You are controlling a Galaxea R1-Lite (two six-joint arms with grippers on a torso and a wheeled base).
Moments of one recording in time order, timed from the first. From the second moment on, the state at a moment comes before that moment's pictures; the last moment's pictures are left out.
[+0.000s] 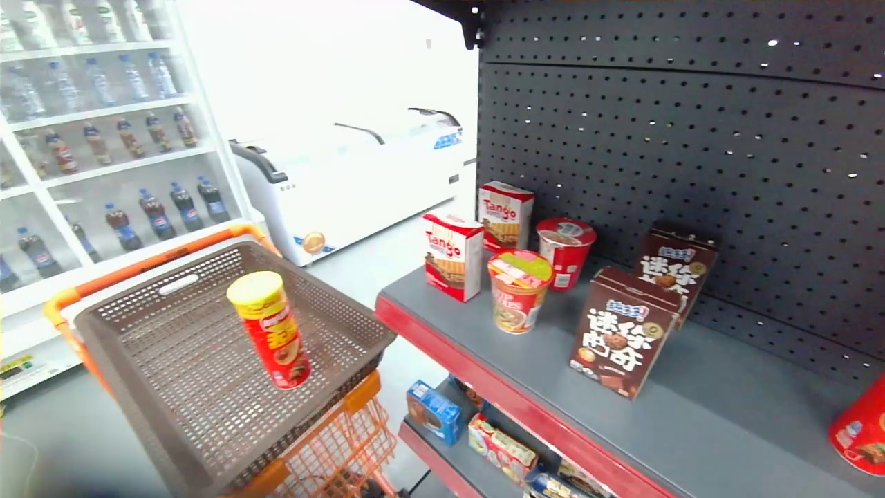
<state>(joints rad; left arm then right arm) -0.01 0.00 0.00 0.00 -0.06 0.01 0.00 0.00 0.00 0.00 0.03 0.00</state>
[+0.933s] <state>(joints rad) -0.02 0.04 -0.15 0.07 -0.04 0.04 0.00 0.00 0.00 0.00 0.03 0.00</state>
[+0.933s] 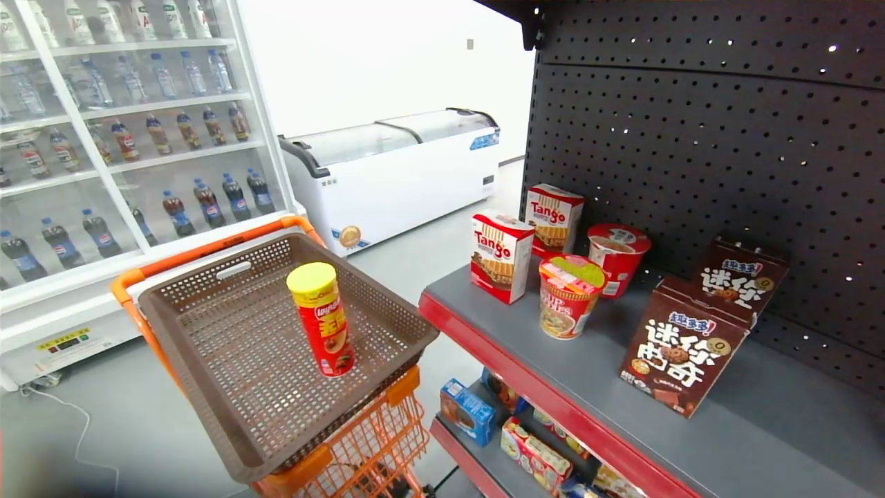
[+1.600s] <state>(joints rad) -0.01 0.78 -0.49 -0.04 -0.03 0.09 0.00 0.00 0.00 0.00 0.03 0.00</state>
